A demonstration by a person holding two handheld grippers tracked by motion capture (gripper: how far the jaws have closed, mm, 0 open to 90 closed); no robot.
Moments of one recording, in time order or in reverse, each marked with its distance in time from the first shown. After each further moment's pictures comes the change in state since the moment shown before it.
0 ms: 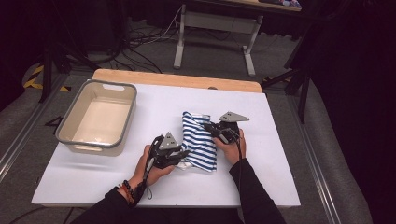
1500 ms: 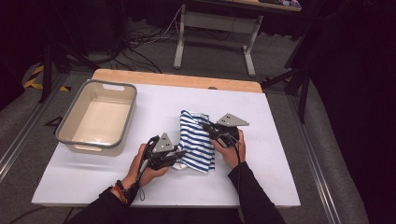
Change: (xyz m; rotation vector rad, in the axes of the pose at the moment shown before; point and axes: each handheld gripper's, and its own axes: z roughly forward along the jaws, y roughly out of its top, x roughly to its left) left arm 0.000 0.001 -0.019 -0.026 -0.003 0.083; right arm 0.024 0.010 -0.017 -0.064 -0.044 -0.082
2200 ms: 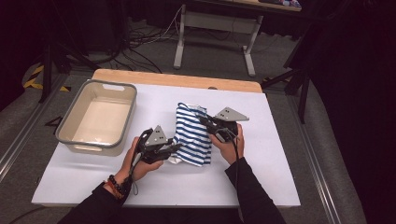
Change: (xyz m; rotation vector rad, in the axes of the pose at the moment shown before) left arm 0.016 0.014 -0.024 -0.025 0.020 0.006; right arm 0.007 0.029 -0.003 -0.057 0.004 -0.022
